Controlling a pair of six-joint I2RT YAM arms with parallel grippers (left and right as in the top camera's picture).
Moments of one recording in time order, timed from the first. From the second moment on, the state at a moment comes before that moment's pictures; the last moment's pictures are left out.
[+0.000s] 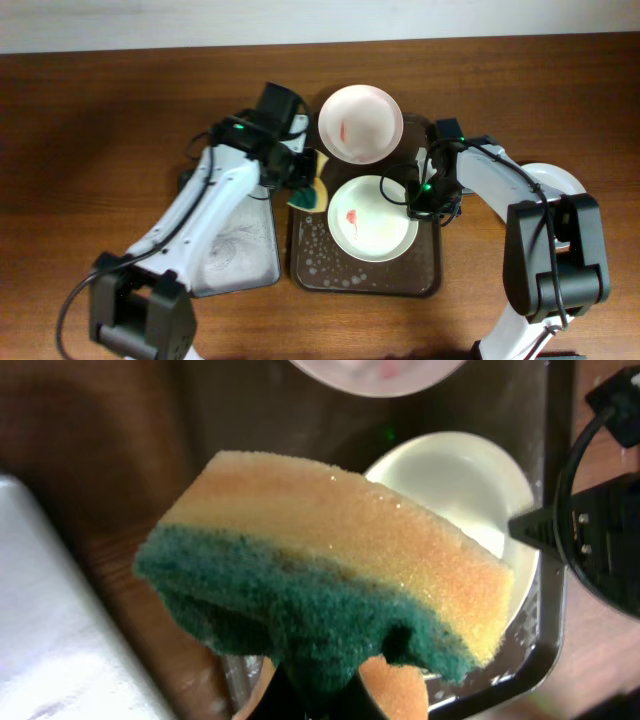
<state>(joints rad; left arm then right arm) -0.45 1.80 1.50 -0.93 0.24 -0.29 0.12 1.90 1.18 -0.88 -0.24 0.16</state>
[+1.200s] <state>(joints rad) -0.61 2.23 1.70 -0.89 0.22 -0.49 0.11 1.91 1.18 -0.89 -0.28 0.25</state>
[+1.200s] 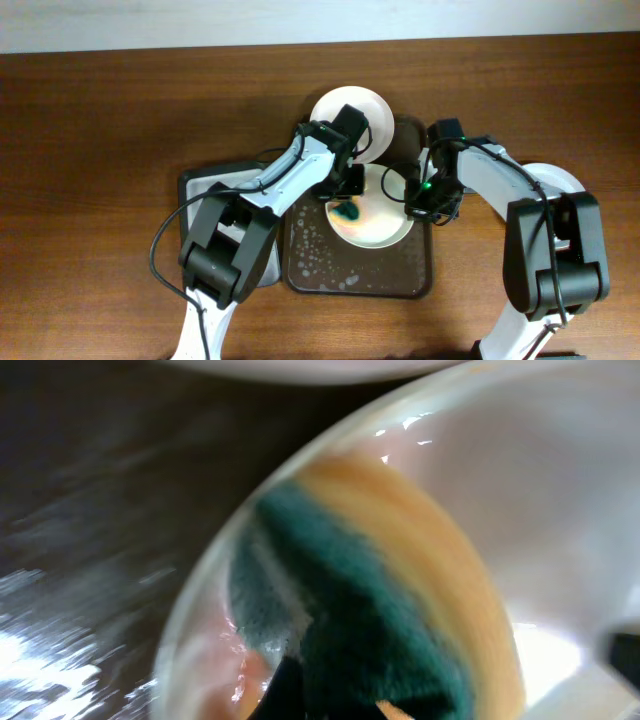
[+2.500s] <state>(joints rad) -0.31 1.80 1.84 -1.47 -0.06 -0.35 0.12 1.81 1.17 -0.93 -0.25 0.21</state>
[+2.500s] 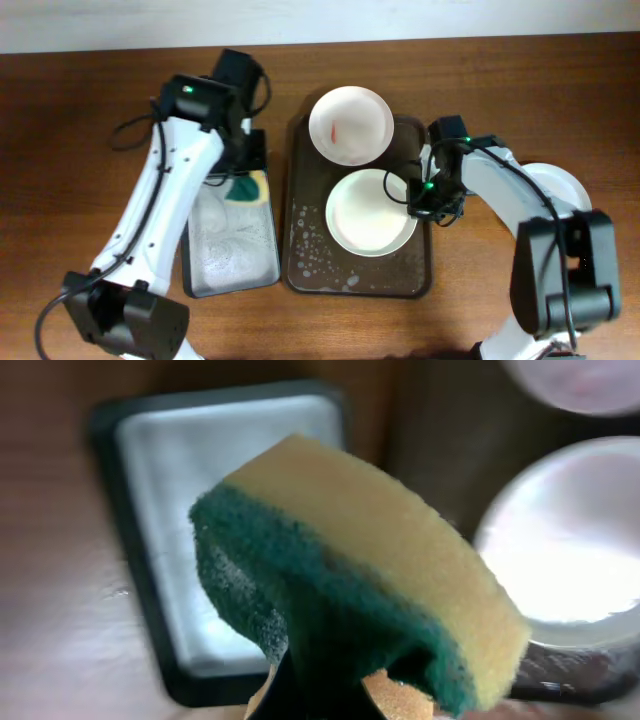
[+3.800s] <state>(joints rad) -0.10 1.60 1.33 -1.14 0.05 -0.30 1.04 1.29 1.17 -0.99 1.21 0.25</state>
